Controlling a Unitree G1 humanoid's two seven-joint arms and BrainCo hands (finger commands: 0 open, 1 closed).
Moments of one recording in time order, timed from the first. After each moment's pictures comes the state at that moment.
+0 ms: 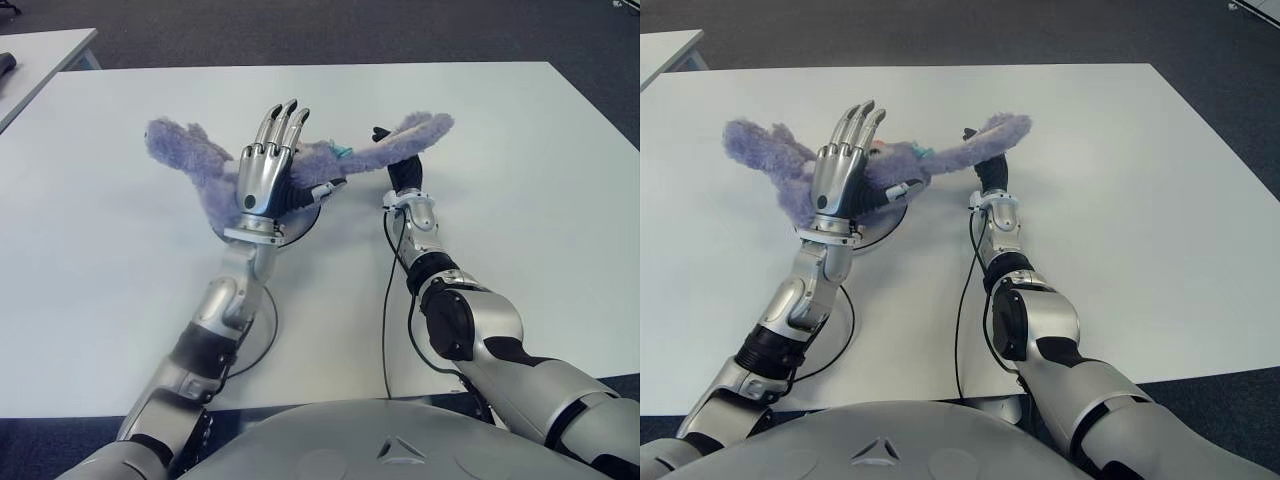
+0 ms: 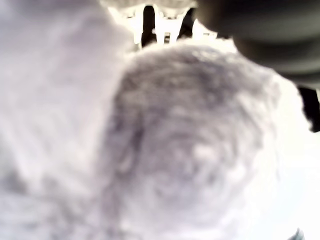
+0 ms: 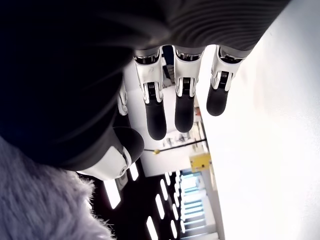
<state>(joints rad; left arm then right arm) -0.17 0.27 -0.32 -0.07 0.92 0.06 0.42 -0.76 0.07 -0.34 1.22 0.06 -0.56 0.08</state>
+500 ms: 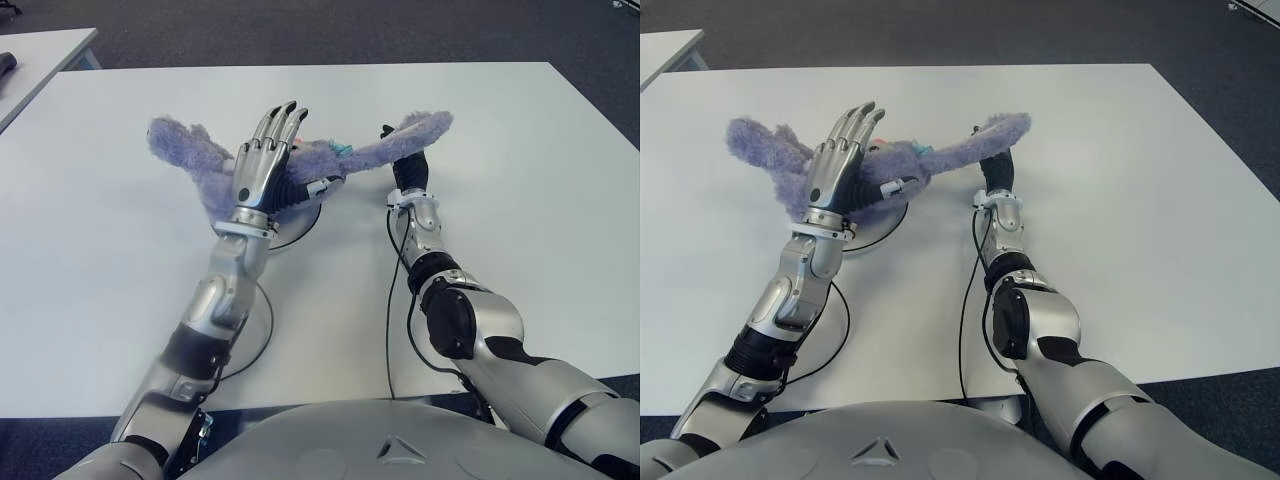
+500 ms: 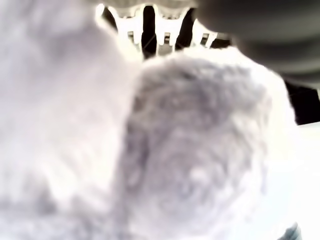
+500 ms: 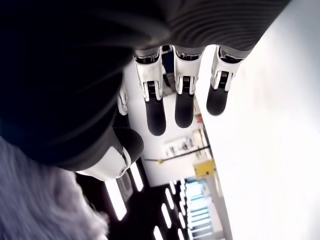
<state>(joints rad) -0.17 0.28 -0.29 -0.18 0.88 0.12 0.23 -0.76 0.08 -0.39 1.22 0.09 -0.56 0.09</state>
